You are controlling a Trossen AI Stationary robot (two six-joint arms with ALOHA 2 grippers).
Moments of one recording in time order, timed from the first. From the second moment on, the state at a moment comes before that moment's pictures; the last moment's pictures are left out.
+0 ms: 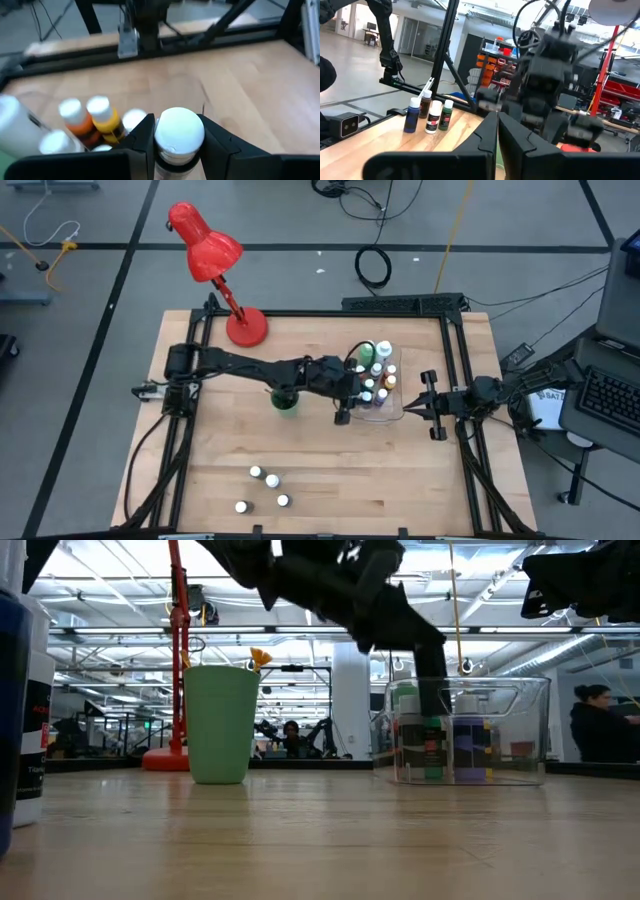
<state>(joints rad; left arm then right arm) 0.03 1.97 1.40 0.16 0.15 0.17 0.27 0.27 0.02 0.44 0.05 -0.29</state>
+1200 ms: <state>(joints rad) 0.06 2.09 1.40 0.12 0.17 0.09 0.27 0.27 0.02 0.44 0.05 -0.28</state>
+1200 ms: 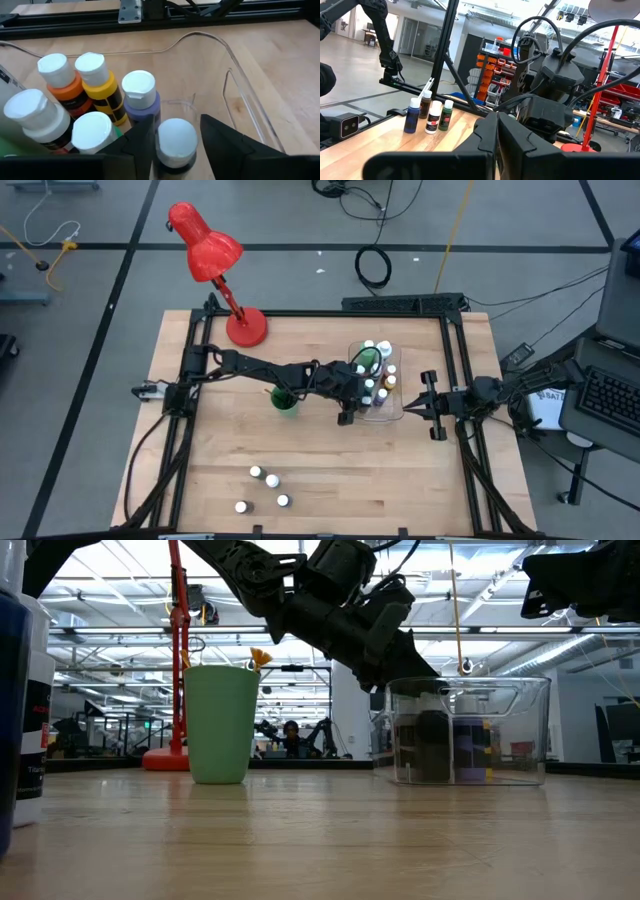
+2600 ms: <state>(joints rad) -0.54 0.55 0.27 0.03 -0.42 -0.06 0.27 0.27 0.02 0.44 0.06 -0.28</state>
